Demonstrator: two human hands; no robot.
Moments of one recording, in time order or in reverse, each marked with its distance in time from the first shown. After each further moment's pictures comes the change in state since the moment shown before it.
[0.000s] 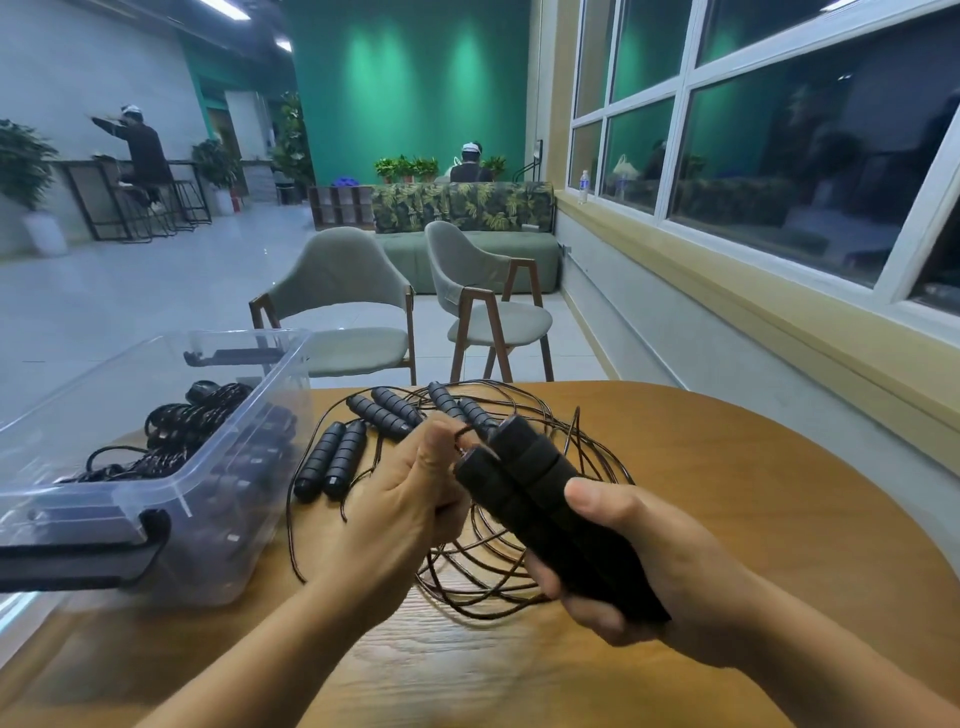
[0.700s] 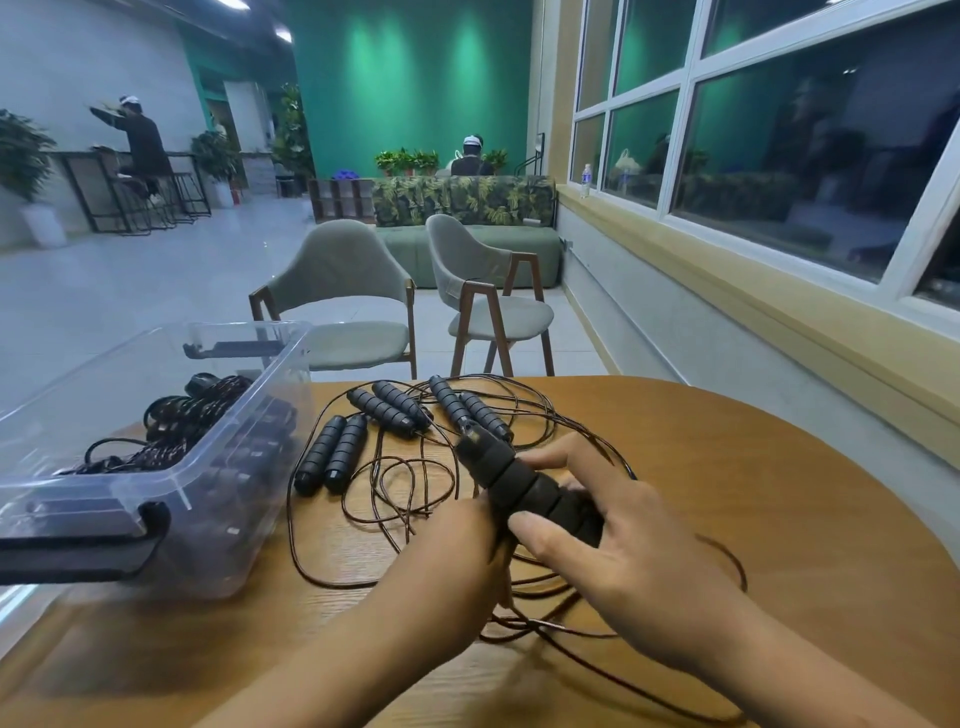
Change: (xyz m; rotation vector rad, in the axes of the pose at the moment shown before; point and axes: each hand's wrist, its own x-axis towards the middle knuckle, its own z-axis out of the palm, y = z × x) left_hand 0.007 -0.044 0.024 0.988 -0.137 -0.434; right_hand 0.003 0.008 0.020 -0.859 0.445 -0.245
